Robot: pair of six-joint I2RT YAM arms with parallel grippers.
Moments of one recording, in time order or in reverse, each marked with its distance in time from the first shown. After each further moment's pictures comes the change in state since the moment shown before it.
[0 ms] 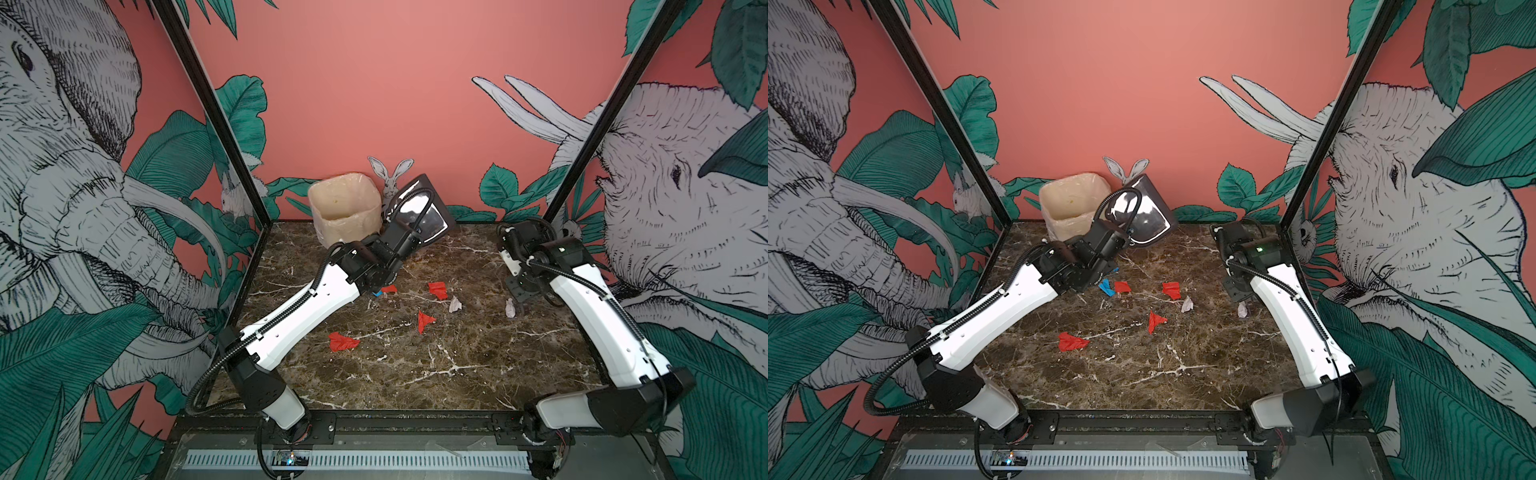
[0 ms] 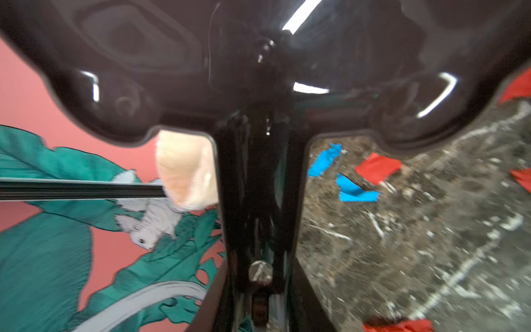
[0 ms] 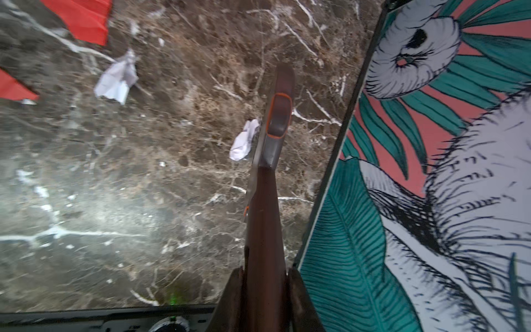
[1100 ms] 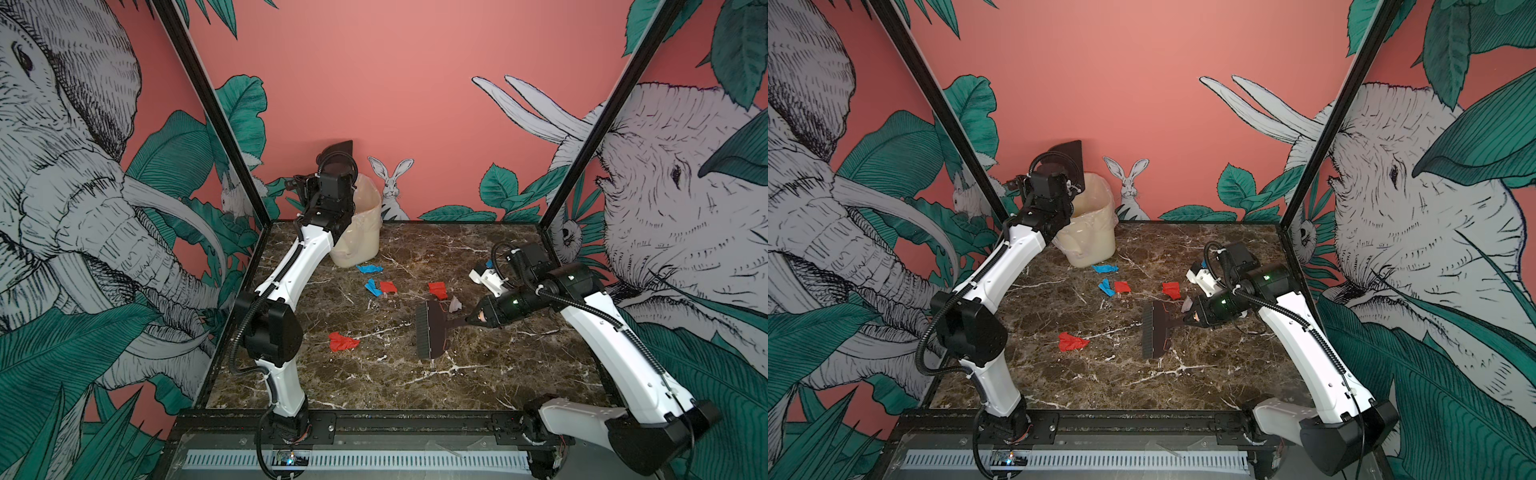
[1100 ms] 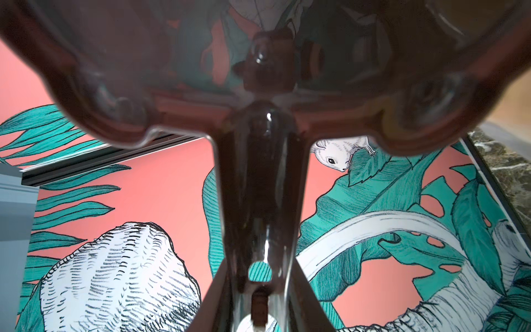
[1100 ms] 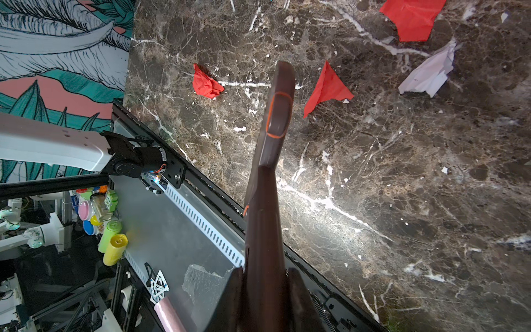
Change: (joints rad) left arm 0.529 0.262 0.165 0.859 -0.406 1.347; right arm 0.053 -0.220 -0.208 0.089 -1.006 0.239
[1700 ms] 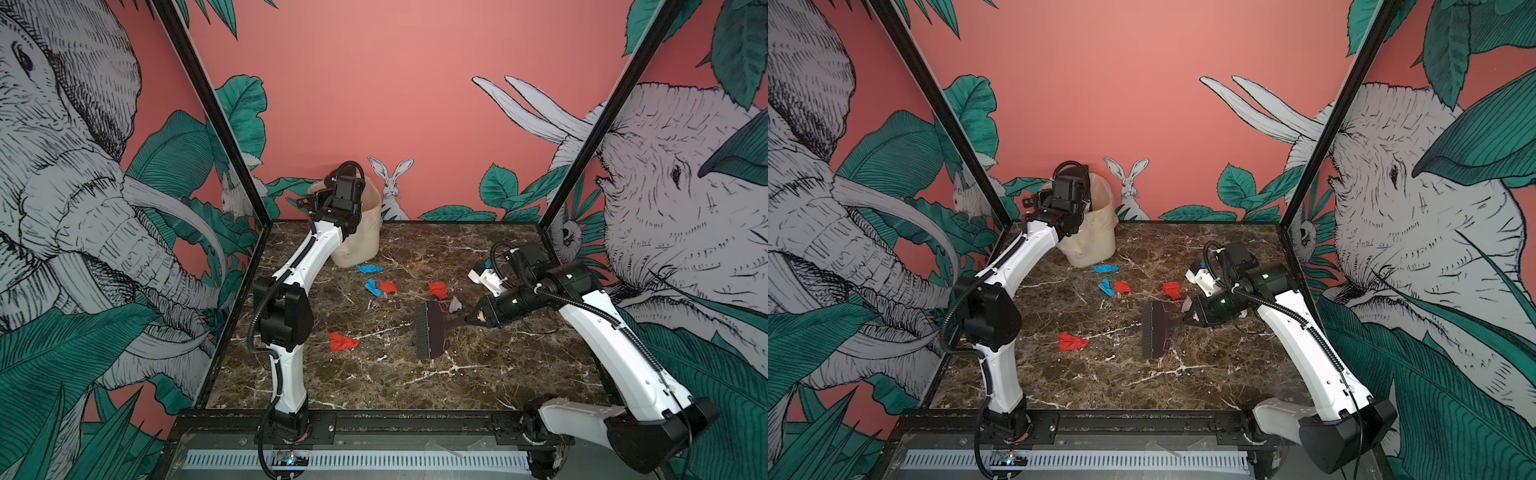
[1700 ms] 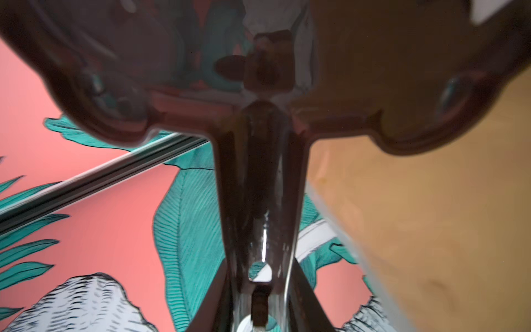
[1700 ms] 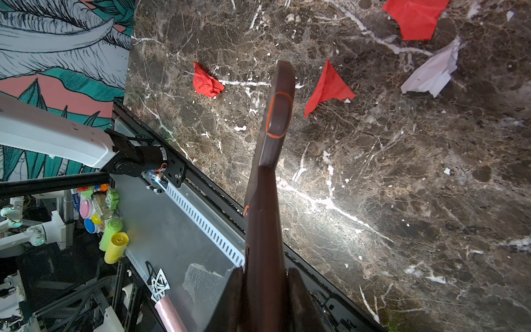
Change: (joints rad) left arm 0.001 0.137 0.064 -0.228 0.006 -0.179; right arm -0.001 0.012 0.000 0.000 -0.009 -0.007
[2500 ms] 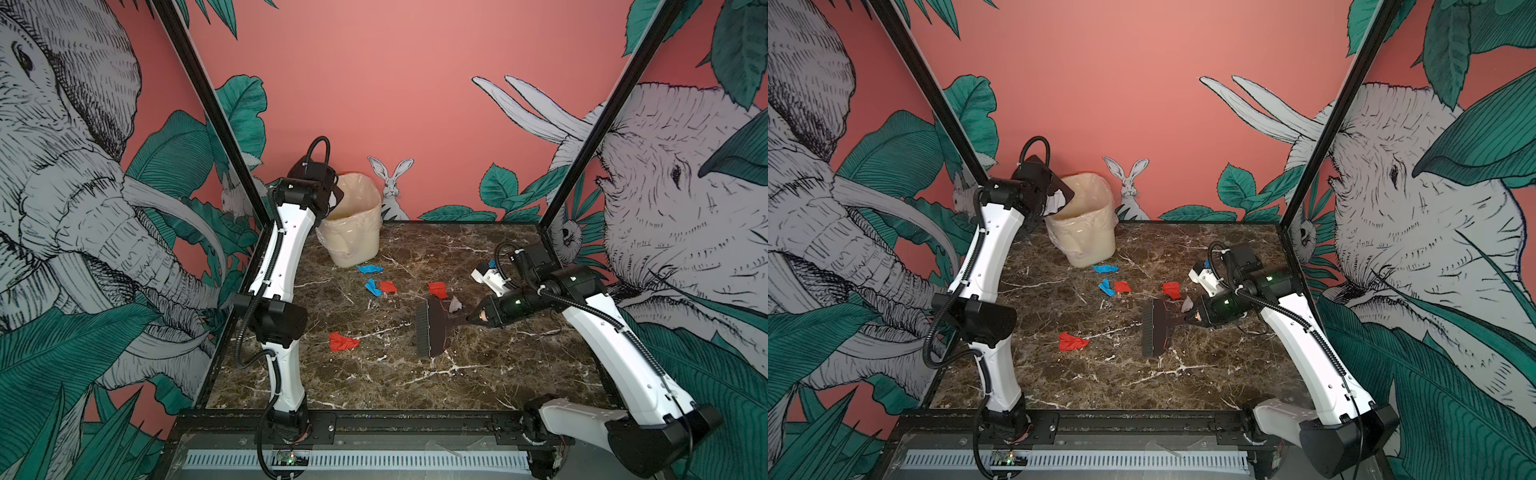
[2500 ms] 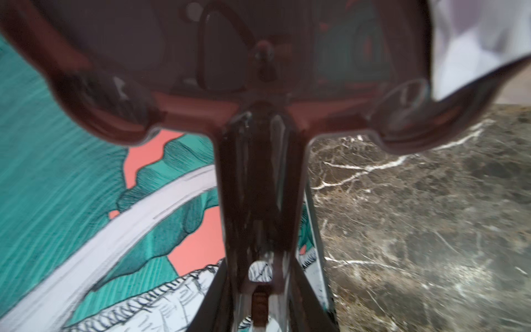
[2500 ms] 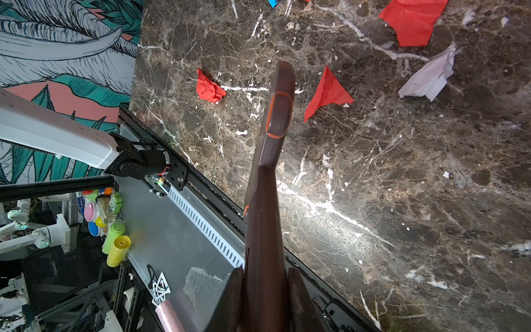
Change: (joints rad) left arm 0.099 0.031 0.500 -1.076 0.298 -1.001; right arm -0.031 -0.019 -0.027 0.018 -0.025 -0.014
